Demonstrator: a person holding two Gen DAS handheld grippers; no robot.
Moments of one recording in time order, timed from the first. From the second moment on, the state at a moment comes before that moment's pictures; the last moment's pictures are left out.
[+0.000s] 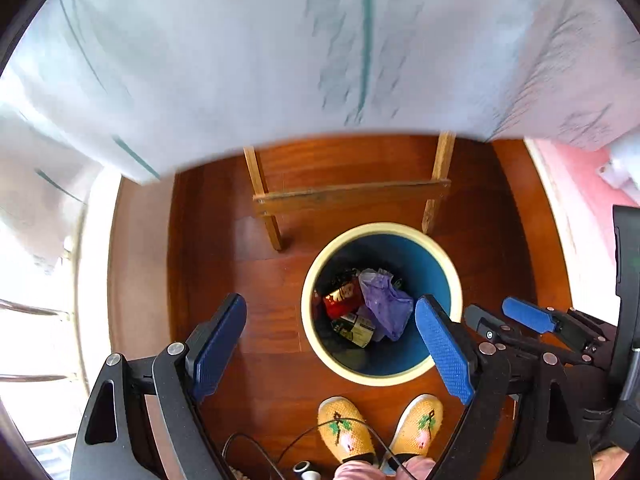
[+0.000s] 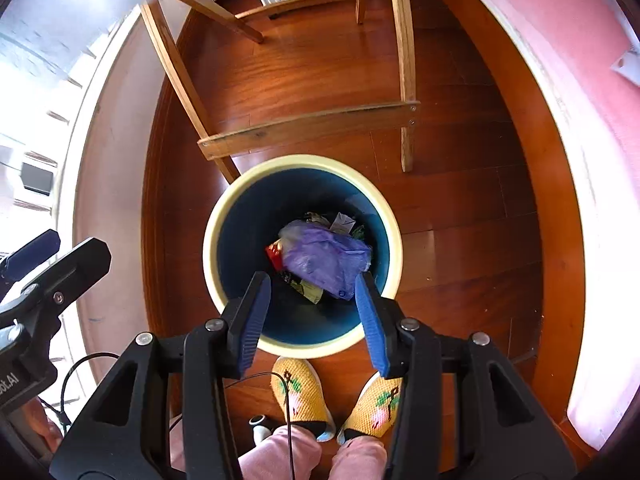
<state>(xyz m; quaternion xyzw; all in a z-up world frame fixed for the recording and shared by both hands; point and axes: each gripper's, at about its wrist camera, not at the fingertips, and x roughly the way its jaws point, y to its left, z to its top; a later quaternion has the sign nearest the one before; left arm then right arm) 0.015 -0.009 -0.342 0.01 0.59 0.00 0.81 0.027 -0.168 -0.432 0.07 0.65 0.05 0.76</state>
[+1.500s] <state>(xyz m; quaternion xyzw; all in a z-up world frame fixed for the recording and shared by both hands) 0.040 0.074 0.086 0.01 0.41 -0.01 0.91 0.053 -0.132 0.037 0.05 0.43 0.08 0.90</state>
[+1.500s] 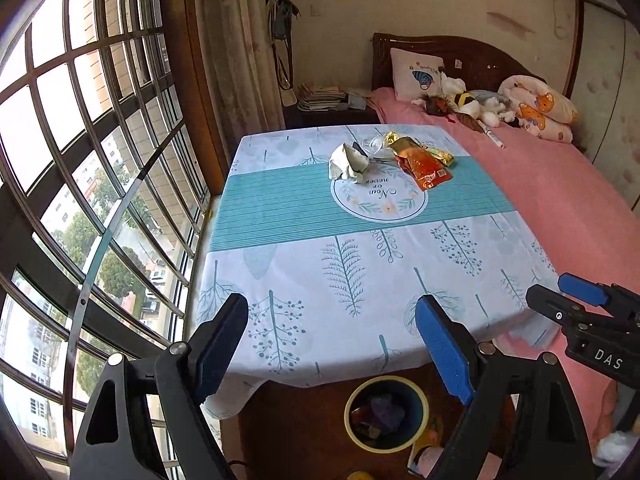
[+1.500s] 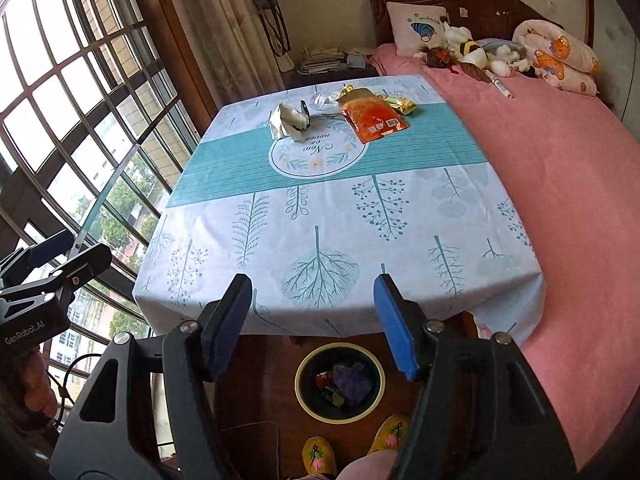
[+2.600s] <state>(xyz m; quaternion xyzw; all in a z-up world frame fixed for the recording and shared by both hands) 0.426 0.004 0.018 -0.11 0.50 0.15 0.85 0.493 -0.189 -0.083 -0.05 0.48 0.17 0.86</state>
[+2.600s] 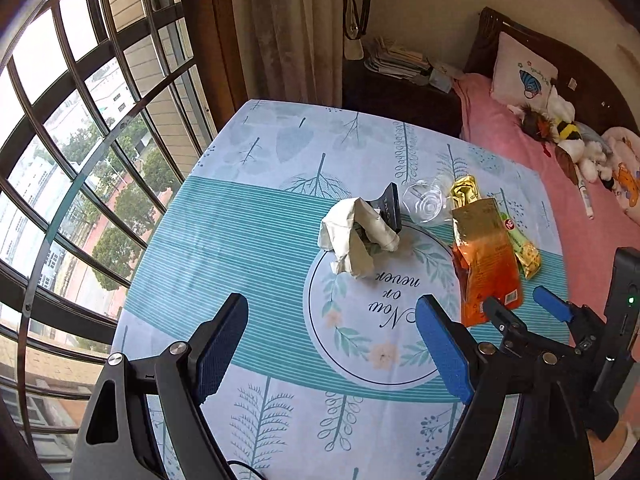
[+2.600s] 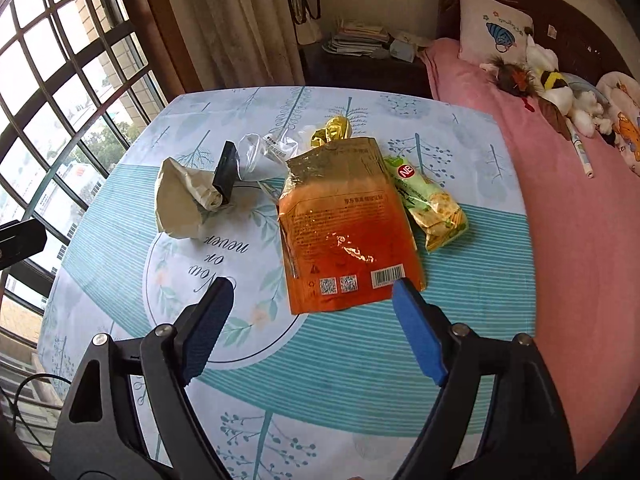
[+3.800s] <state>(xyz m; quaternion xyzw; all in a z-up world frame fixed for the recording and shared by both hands) 0.558 0.041 -0.104 -0.19 0.55 0.19 0.79 0.571 -0.192 -0.139 -0.06 0.49 0.16 0.86</state>
